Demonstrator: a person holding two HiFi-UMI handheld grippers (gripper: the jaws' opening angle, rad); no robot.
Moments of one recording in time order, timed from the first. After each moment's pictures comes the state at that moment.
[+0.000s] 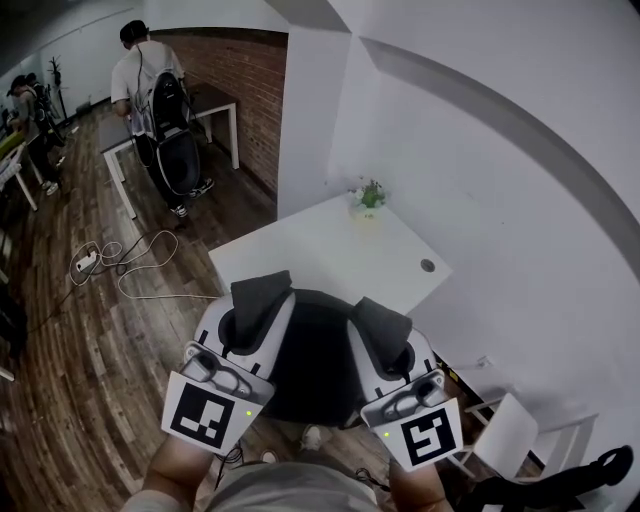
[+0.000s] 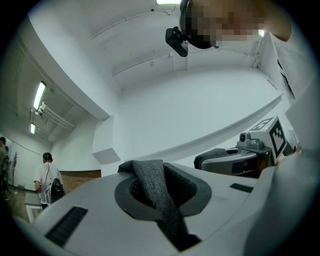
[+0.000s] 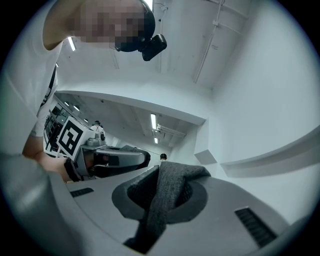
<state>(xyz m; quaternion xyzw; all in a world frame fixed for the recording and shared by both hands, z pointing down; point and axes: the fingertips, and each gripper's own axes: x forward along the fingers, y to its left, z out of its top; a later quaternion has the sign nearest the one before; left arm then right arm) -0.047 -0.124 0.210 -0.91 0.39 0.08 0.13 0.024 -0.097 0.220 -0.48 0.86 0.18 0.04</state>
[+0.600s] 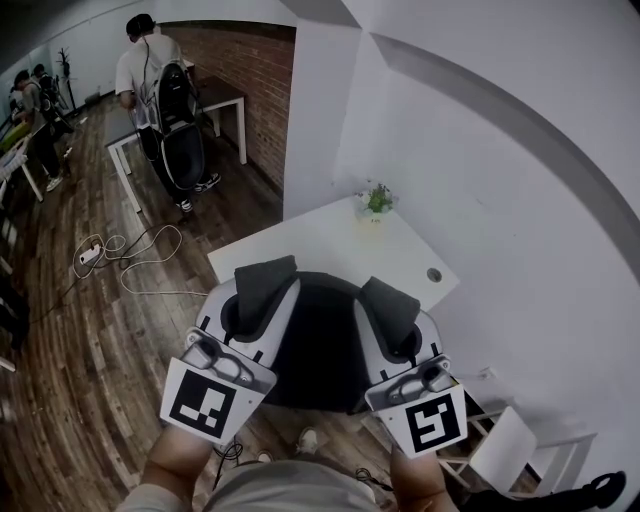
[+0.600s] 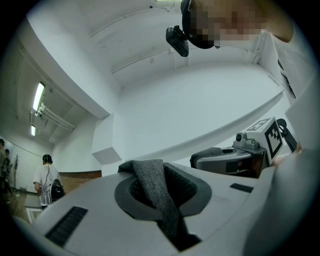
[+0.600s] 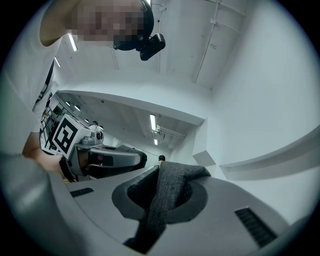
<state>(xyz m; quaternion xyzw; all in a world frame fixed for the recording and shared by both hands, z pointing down) -0.020 -0.189 0.209 -0.90 0.40 0.07 0.15 0.054 -0.172 0.215 -0.47 0.86 0.19 0.04</state>
